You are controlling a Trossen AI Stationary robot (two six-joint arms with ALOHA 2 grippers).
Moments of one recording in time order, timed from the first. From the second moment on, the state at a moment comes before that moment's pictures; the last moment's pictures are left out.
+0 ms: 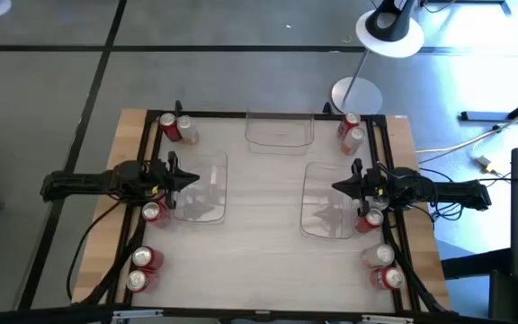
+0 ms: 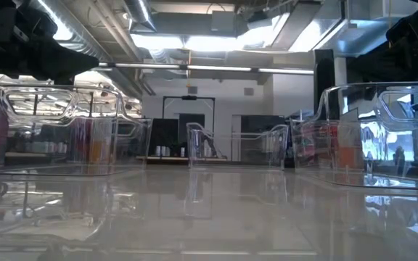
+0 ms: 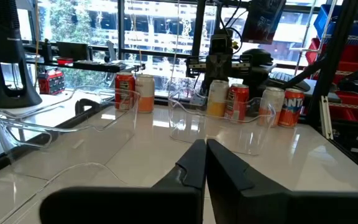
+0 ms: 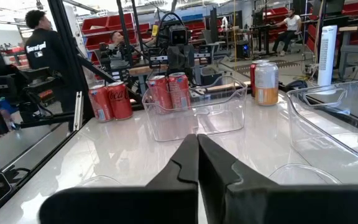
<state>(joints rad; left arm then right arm) 0.02 0.02 0.01 0.03 -0.14 -0.08 0.01 0.00 0.01 0.03 0.00 0.13</state>
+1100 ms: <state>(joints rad) 0.16 0.17 0.20 0.24 -0.61 0.08 0.01 0.00 0.05 0.19 0.23 0.28</state>
